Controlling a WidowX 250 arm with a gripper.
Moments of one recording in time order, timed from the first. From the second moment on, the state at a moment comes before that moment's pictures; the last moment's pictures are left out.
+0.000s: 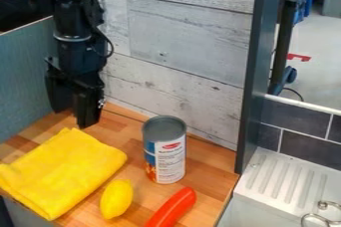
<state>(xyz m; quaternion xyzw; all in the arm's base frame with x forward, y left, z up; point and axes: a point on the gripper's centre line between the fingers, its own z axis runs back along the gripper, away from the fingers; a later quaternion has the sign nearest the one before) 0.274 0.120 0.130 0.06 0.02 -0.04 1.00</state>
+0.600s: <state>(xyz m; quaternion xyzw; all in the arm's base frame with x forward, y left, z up) 0.260 0.098 0.105 0.02 0.02 -0.03 1.00</state>
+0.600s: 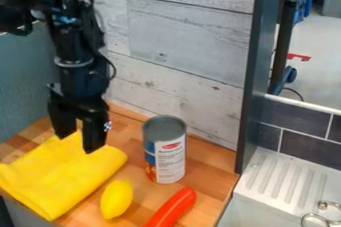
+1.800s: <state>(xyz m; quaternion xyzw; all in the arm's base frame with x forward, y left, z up) 0.266 0.060 0.039 0.04 0.06 0.02 1.00</state>
